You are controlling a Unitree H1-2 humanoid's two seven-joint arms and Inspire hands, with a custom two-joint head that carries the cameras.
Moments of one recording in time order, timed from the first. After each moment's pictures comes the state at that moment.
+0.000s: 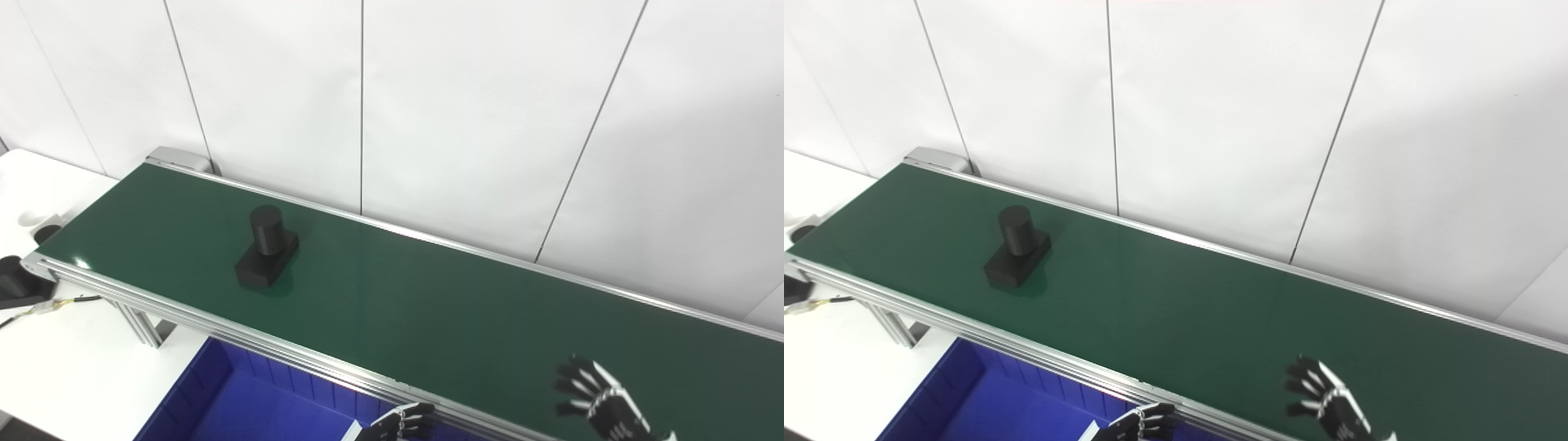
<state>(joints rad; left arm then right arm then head) 0.26 0.02 -0.30 0.28 0.10 -0.43 0.04 0.19 -0.13 0.18 -0.29 -0.08 -0.29 0.12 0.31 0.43</state>
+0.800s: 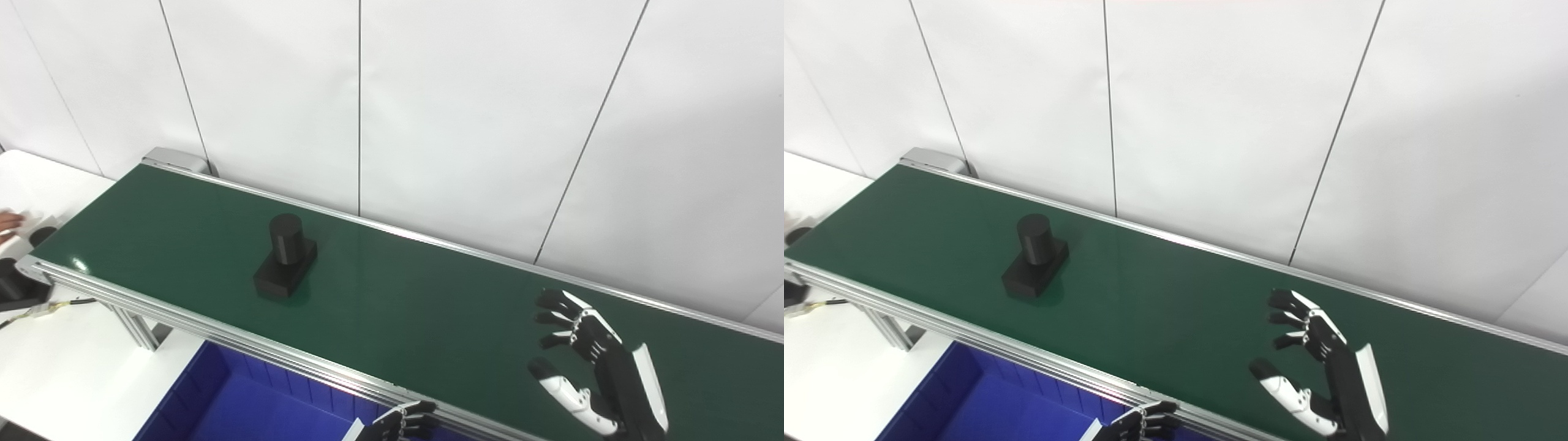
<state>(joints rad) 0.25 0.02 -0.31 0.29 0.10 -0.43 0.05 -0.05 -0.10 0.19 -0.17 -0.19 -0.17 0.14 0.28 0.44</state>
